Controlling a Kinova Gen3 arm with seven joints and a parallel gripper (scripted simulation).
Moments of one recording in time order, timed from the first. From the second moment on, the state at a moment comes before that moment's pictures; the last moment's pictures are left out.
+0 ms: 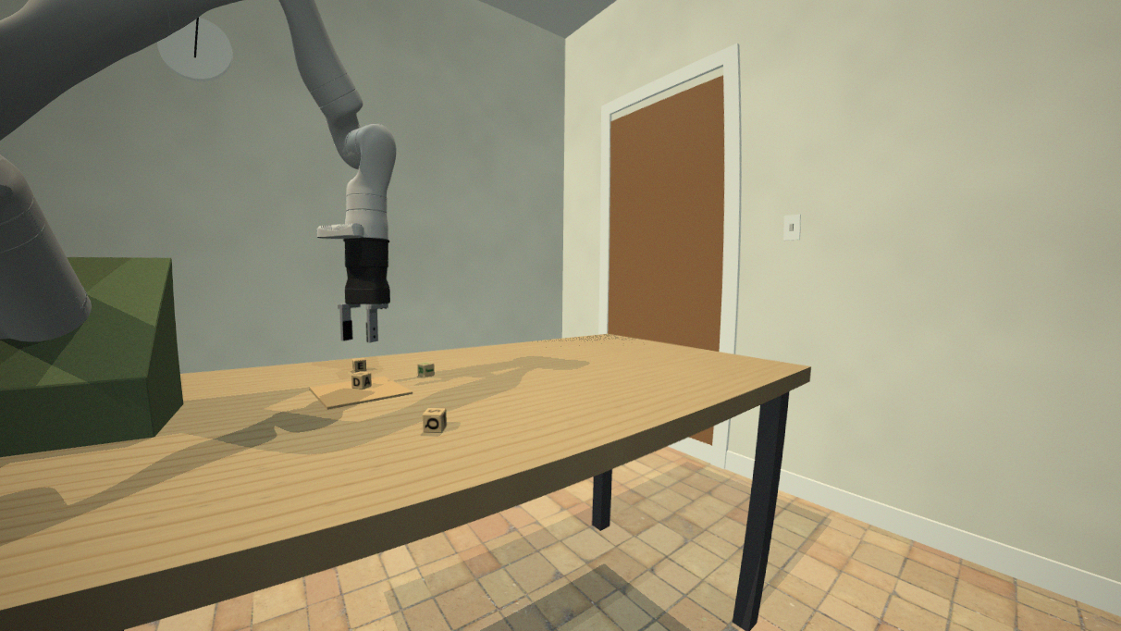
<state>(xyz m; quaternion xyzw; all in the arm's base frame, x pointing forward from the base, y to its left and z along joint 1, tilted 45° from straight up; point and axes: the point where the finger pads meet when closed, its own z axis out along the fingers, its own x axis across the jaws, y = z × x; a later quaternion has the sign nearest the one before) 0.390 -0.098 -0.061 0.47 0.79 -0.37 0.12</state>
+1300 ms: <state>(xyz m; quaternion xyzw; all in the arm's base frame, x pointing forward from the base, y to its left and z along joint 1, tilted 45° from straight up) 0.391 -0.099 -0.063 0.47 0.79 -0.37 0.12</state>
